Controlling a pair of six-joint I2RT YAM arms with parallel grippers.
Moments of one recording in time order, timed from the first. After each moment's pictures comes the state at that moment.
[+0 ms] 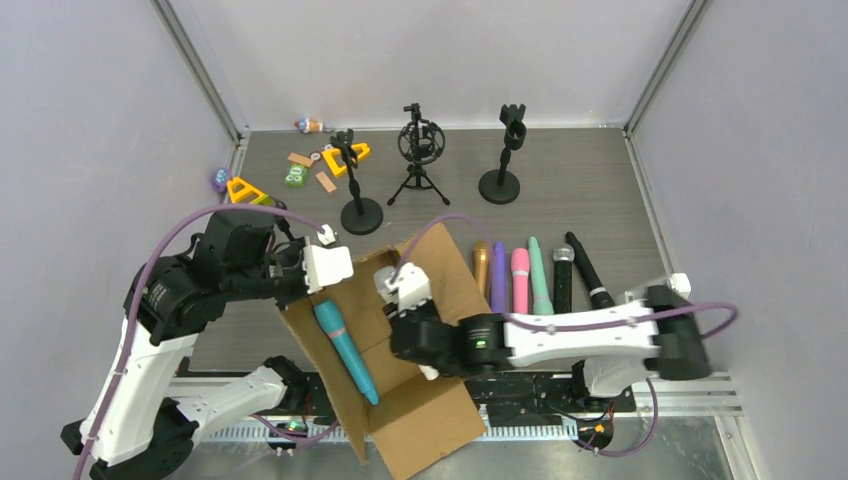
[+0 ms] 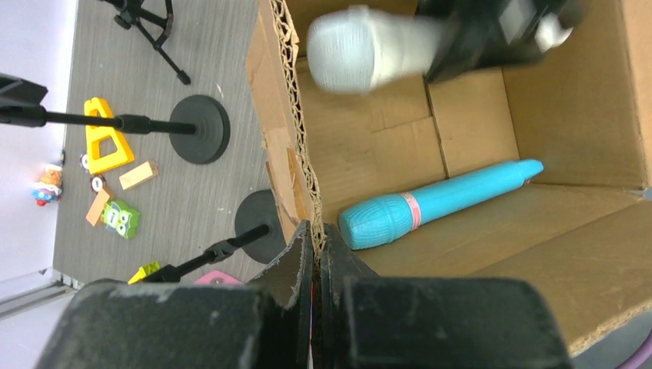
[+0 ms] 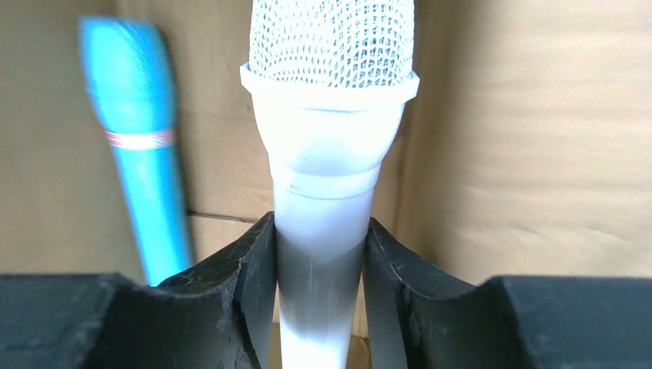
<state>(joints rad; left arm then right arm) -0.67 0.93 1.58 -1.41 0.27 0.69 1.53 1.54 1.12 -0.39 0.79 0.61</state>
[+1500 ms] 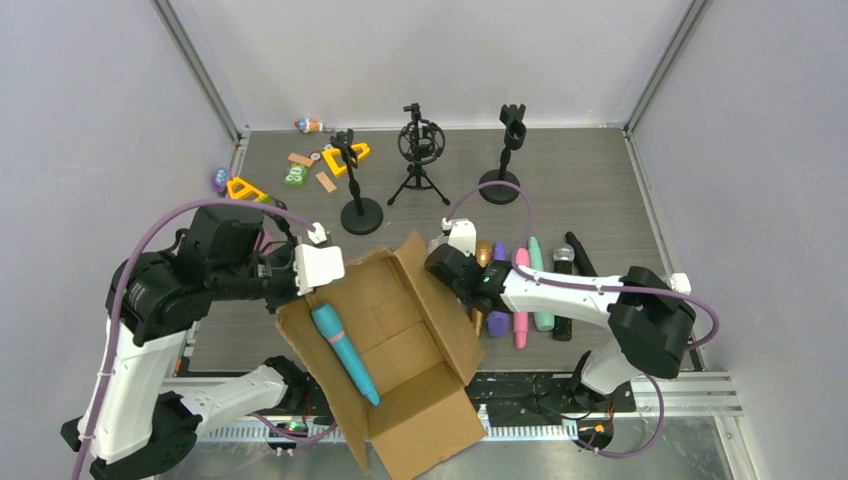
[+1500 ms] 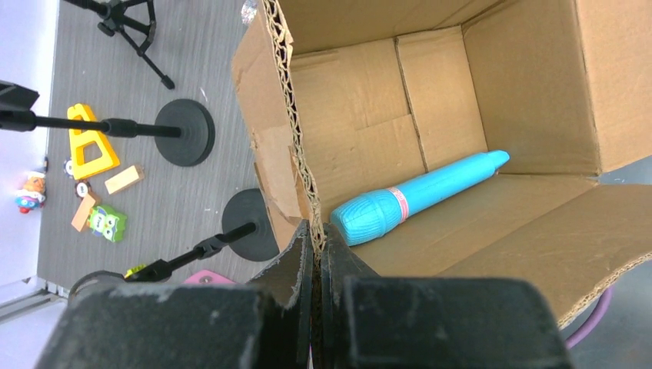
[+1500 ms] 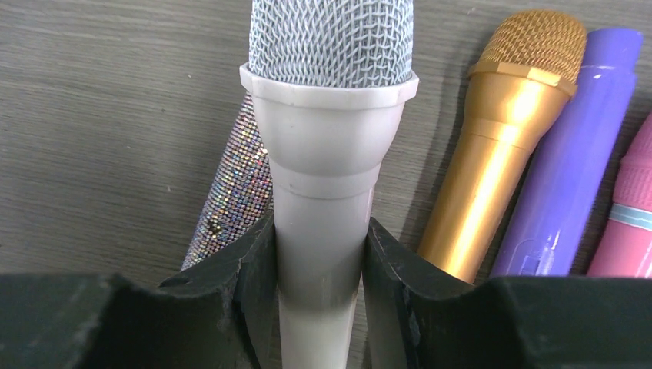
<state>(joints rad) -0.67 0.97 1.71 -1.53 0.30 0.68 1.01 1.50 0.91 -0.30 0.51 0.70</state>
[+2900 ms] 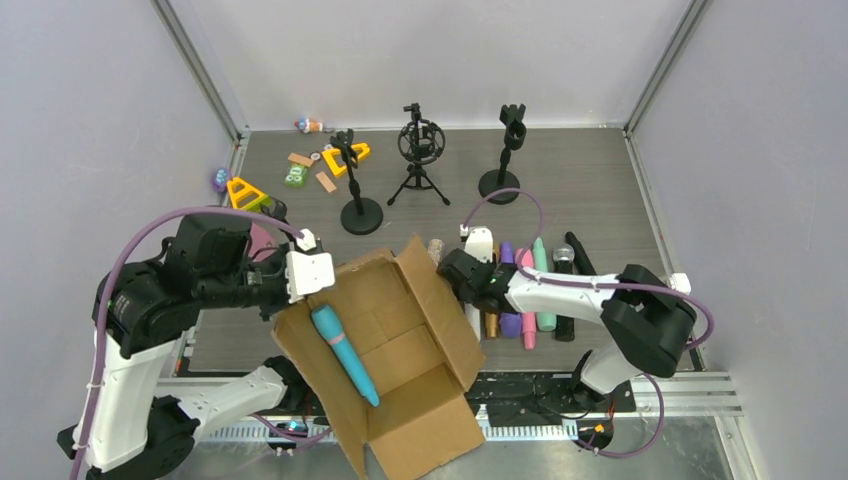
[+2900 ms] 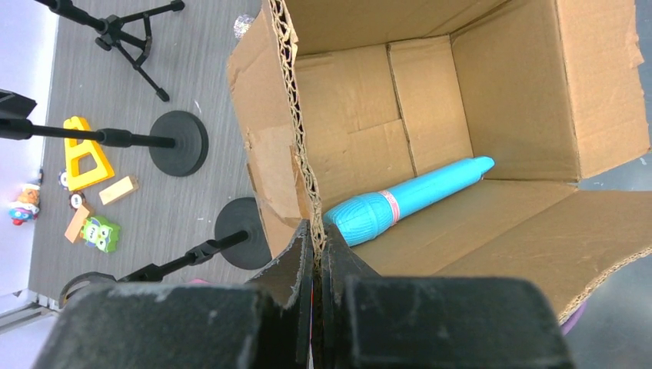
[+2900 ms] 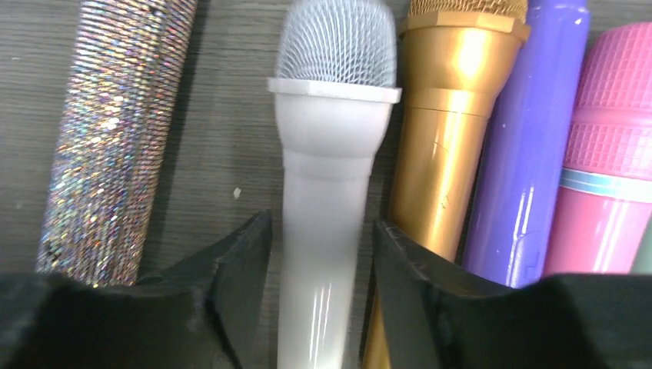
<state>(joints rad) -0.67 0.95 1.73 -1.55 0.35 0.67 0.95 1.54 0.81 -0.33 0.55 0.75</state>
